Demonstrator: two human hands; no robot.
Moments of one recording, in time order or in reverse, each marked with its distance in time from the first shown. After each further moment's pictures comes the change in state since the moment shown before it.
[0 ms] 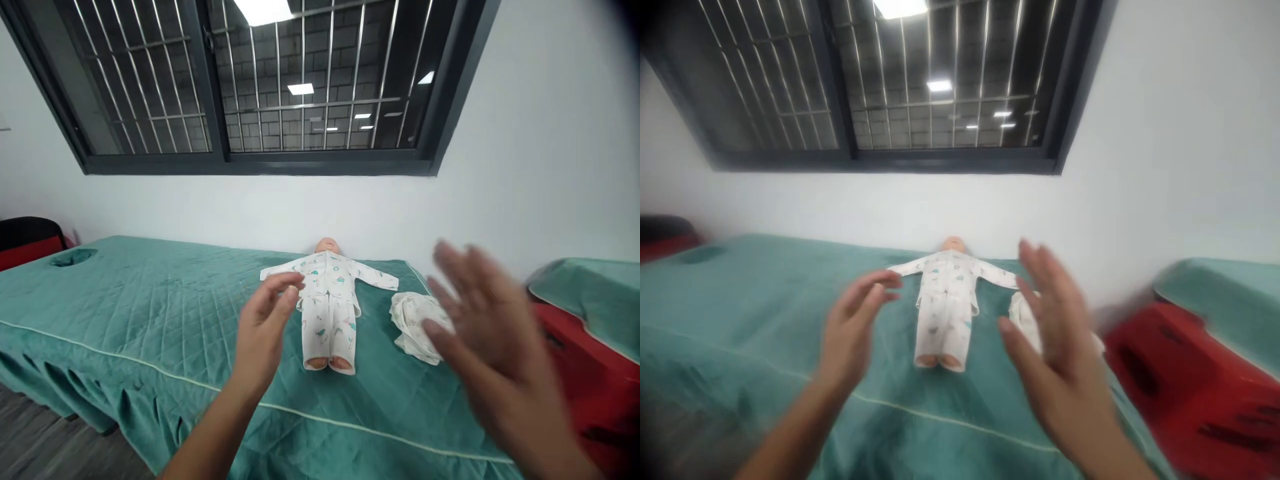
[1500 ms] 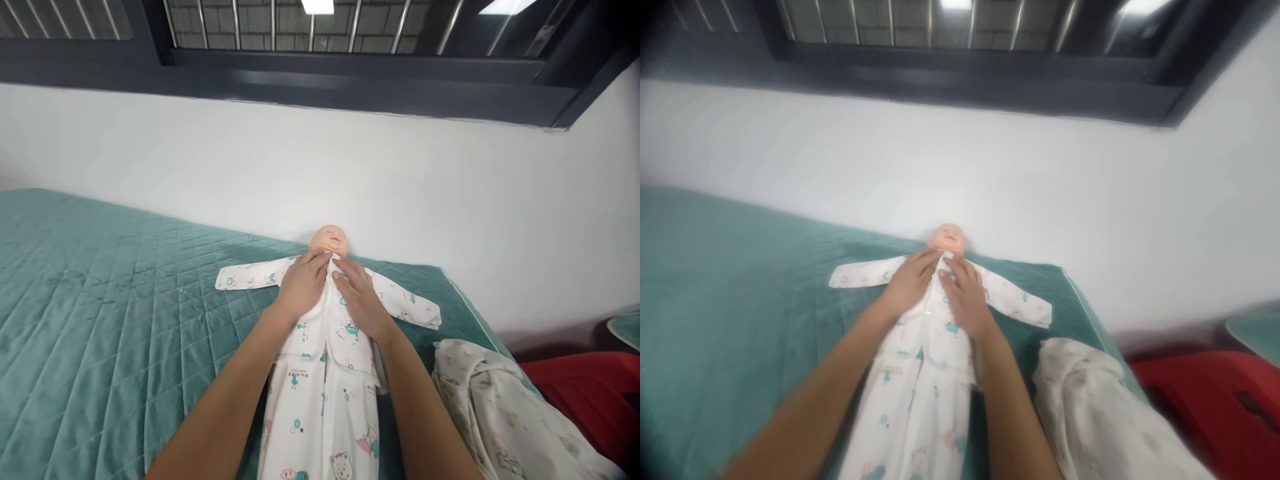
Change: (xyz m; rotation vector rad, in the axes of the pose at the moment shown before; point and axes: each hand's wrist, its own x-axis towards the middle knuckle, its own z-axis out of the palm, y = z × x) left_hand 0.189 -0.273 0.105 0.695 -0.475 0.069; right_hand 0.157 0.267 0.199 -0.208 -0.493 0.277
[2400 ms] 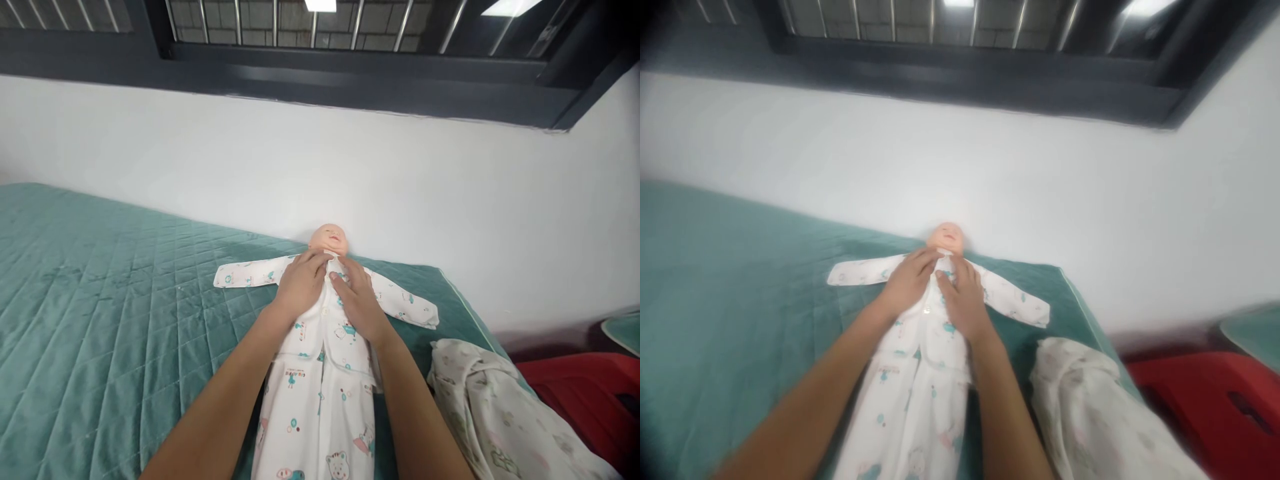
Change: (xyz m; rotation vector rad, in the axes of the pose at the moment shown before) left_hand -0.002 0.004 -0.001 -0.013 0.006 -0.037; right_hand -0.004 -0.004 0.002 -0.033 0.045 0.009
